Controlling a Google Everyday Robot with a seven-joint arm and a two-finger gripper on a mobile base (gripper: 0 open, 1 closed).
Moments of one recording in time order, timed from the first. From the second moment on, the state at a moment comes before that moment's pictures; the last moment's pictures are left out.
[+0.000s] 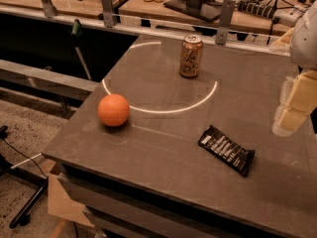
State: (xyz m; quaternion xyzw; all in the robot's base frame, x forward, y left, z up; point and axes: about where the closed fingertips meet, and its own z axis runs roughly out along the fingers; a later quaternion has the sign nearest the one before) arm 0.438 -0.217 0.976 -0.60 0.78 -0.03 0.16
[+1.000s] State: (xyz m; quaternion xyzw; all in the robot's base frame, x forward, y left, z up) arm 0.450 -0.245 0.958 -0.55 0.79 0.06 0.26
